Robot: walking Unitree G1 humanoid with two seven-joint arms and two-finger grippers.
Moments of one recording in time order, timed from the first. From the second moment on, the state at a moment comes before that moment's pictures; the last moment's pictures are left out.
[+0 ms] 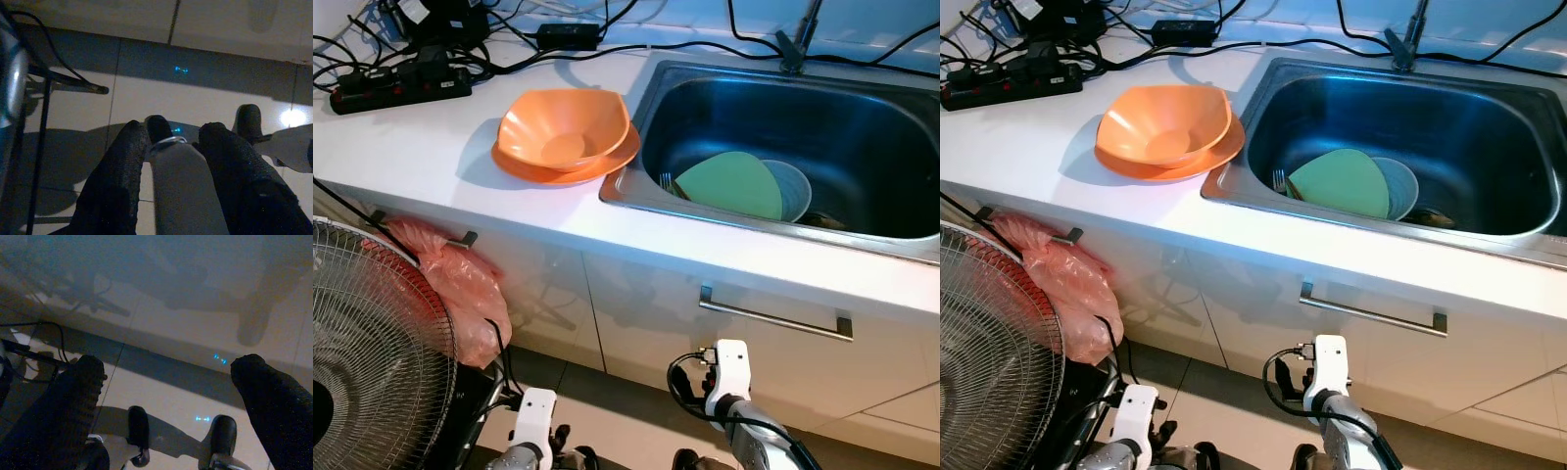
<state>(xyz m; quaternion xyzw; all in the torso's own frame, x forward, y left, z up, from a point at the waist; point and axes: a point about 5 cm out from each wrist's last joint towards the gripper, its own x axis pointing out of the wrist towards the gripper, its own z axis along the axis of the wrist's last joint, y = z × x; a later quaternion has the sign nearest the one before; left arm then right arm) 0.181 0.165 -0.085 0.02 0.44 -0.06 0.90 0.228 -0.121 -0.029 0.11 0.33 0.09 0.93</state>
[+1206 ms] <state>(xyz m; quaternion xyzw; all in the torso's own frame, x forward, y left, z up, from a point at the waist) 0.209 0.187 -0.067 0.02 0.38 -0.02 0.92 0.222 -0.128 -0.021 0.08 0.39 0.01 0.92</state>
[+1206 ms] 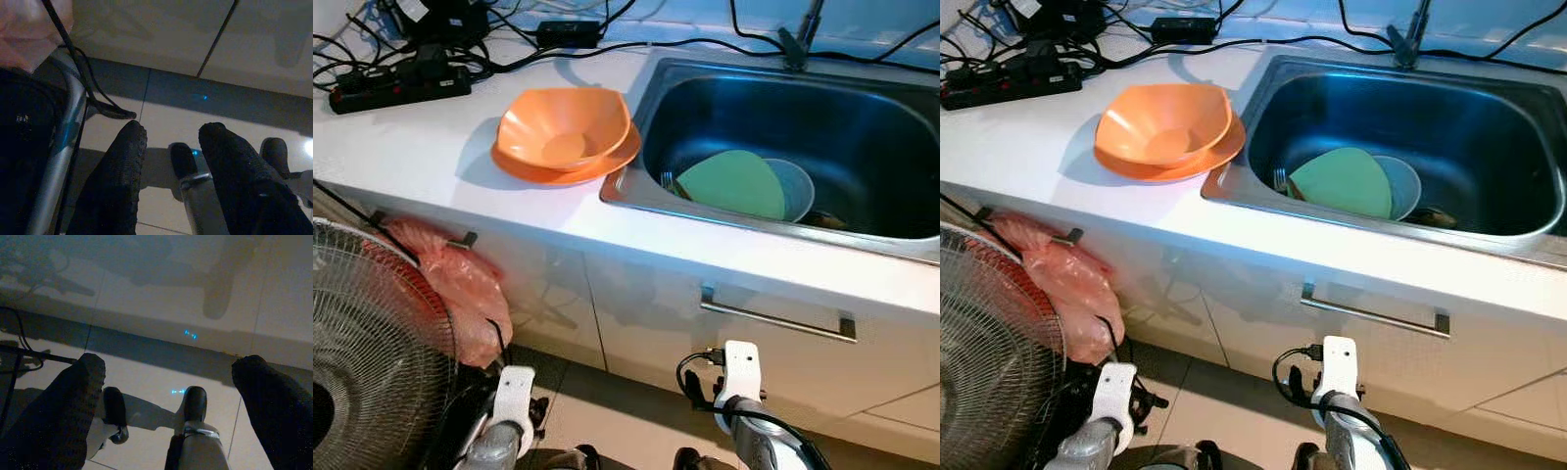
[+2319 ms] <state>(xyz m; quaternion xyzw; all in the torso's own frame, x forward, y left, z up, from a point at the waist) 0.240 0.164 -0.051 0.02 0.35 -0.05 0.94 0.246 -0.127 -0.018 0.10 0.34 -0.01 0.94</state>
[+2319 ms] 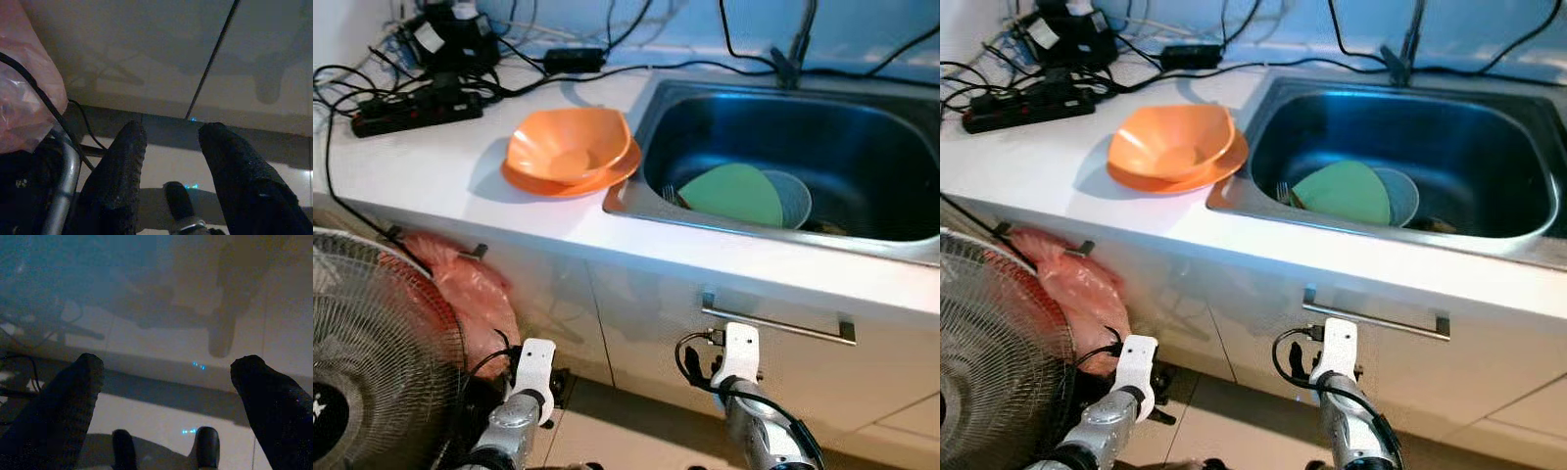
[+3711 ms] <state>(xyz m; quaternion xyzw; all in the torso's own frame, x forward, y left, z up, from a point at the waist) 0.250 0.174 -0.026 0.05 0.20 0.01 0.98 0.225 -0.142 -0.020 -0.04 0.43 -0.11 0.89</state>
